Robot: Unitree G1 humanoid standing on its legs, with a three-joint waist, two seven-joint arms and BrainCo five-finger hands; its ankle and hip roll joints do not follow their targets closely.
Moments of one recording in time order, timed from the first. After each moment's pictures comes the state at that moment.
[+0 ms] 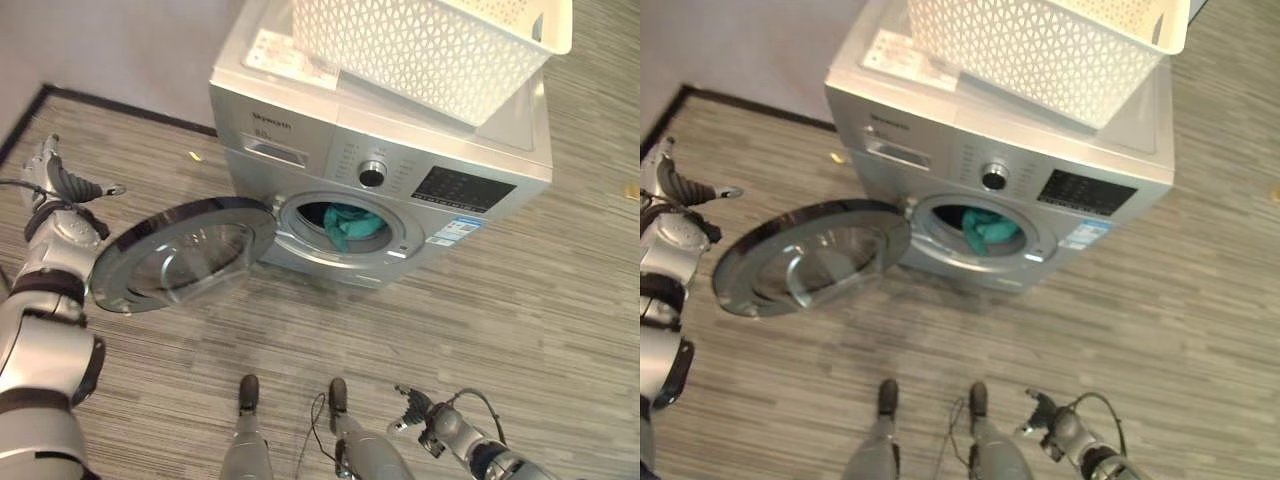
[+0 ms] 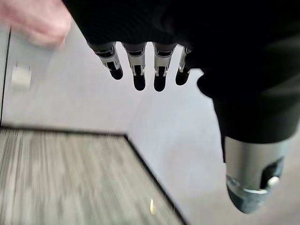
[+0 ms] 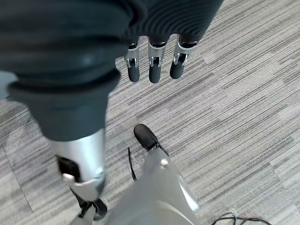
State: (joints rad) left arm -1.10 0.84 -0.41 1.36 0.02 -0.01 0.32; right arm -0.33 -0.27 0.64 1.12 -0.08 -0.03 0.00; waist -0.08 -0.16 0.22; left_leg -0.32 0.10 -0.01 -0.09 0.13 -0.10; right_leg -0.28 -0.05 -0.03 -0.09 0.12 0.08
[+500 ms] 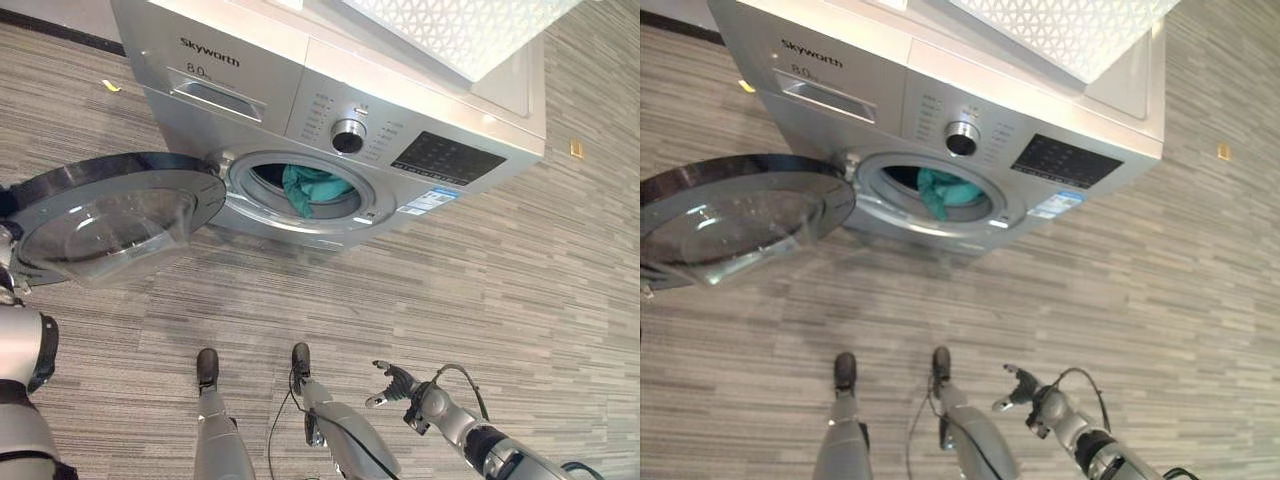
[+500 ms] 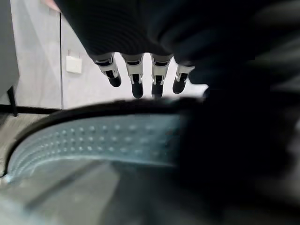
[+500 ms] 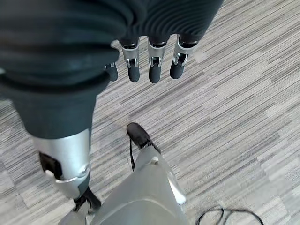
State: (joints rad) left arm -1.07 0.99 -0.41 1.47 0.03 0.04 0.21; right arm -0.29 -0.32 0.70 0.96 -0.04 -0.04 0.03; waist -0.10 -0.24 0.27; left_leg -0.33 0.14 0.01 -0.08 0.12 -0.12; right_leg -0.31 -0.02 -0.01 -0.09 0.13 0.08
